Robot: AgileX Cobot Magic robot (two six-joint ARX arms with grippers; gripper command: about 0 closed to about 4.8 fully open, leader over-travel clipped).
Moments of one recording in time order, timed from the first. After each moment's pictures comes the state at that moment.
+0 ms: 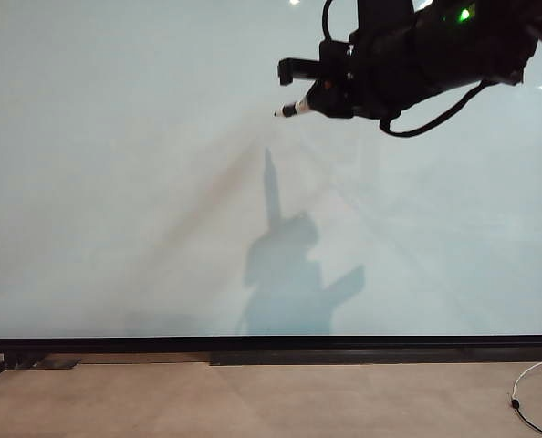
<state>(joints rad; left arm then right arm) 0.04 0.00 0.00 -0.13 0.02 0.05 0.66 1.51 0.64 0.95 0.16 -0.08</state>
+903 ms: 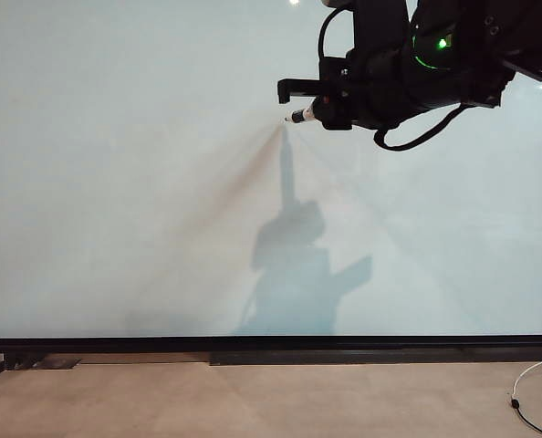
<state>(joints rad) 0.04 0.00 0.00 -0.13 0.02 0.05 0.64 1.59 0.67 1.03 0.21 -0.10</state>
